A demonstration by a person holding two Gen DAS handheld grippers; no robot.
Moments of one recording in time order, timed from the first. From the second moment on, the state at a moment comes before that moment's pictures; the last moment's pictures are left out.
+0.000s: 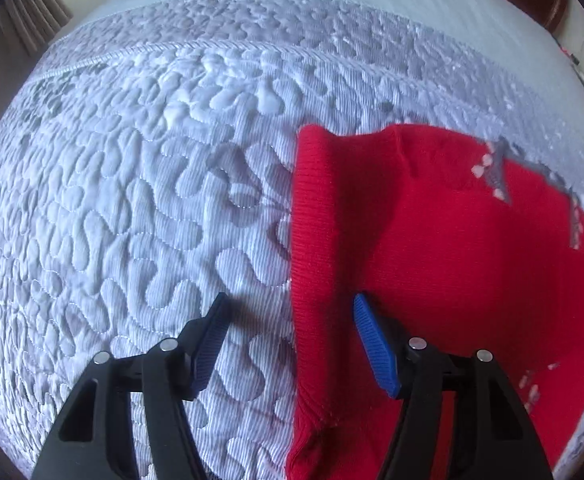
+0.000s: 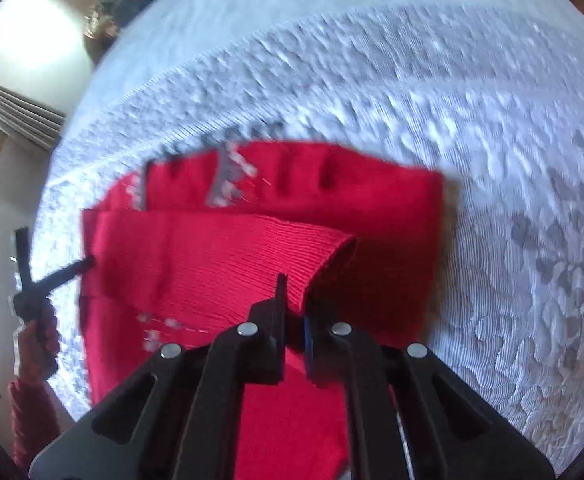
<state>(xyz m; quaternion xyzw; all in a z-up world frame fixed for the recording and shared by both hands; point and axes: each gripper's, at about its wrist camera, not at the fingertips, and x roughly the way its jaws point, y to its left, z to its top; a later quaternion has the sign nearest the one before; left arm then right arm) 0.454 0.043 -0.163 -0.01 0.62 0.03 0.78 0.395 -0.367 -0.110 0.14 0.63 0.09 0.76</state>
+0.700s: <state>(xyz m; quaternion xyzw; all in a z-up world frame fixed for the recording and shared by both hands) 0.470 0.018 -0.170 0.01 0.62 0.02 0.79 0.399 -0.412 -0.144 0.23 0.61 0.07 0.75</state>
